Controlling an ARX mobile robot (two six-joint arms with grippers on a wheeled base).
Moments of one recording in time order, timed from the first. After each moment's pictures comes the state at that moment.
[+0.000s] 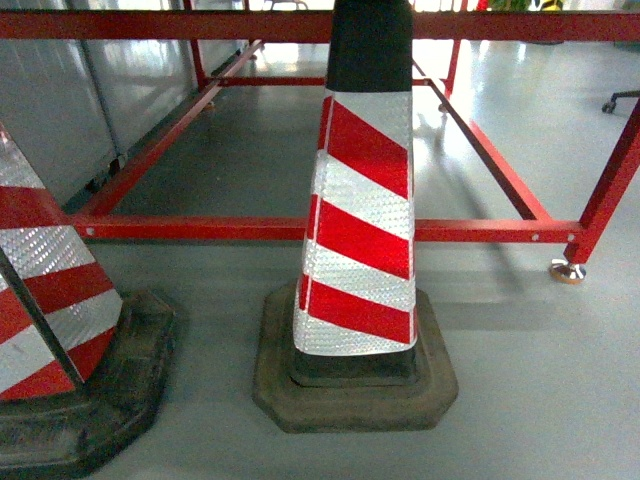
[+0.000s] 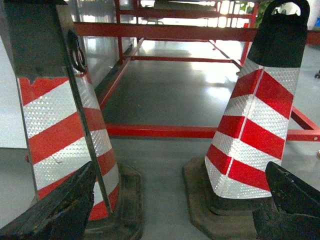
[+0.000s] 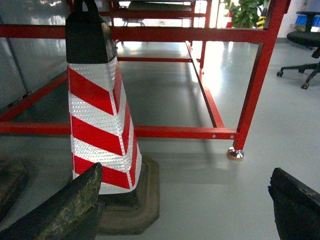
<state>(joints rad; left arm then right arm) 0.00 0.01 0.02 0.00 0.00 -0.01 0.00 0.01 0.01 0.00 0.00 0.01</state>
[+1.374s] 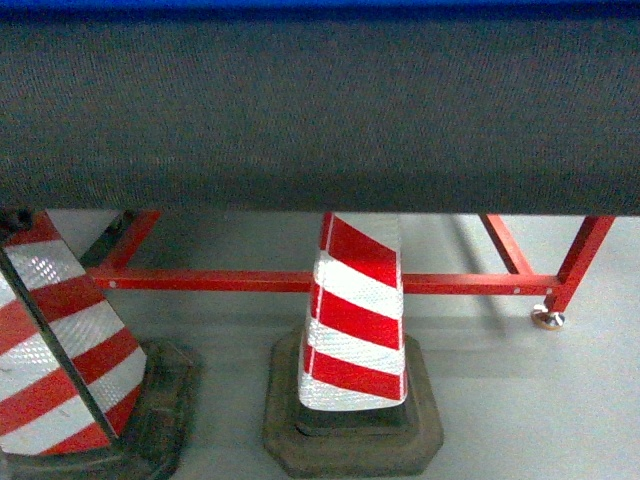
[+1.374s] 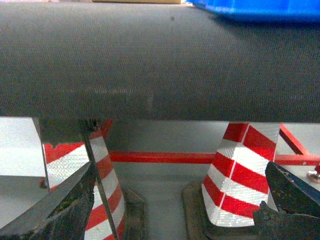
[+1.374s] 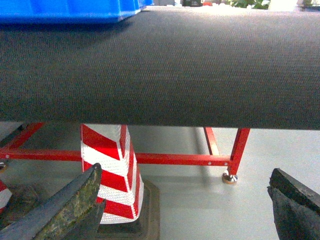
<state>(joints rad) 0.00 0.01 0.02 -0.01 0.00 0.00 0.00 0.01 0.01 -0.01 0.00 0.01</state>
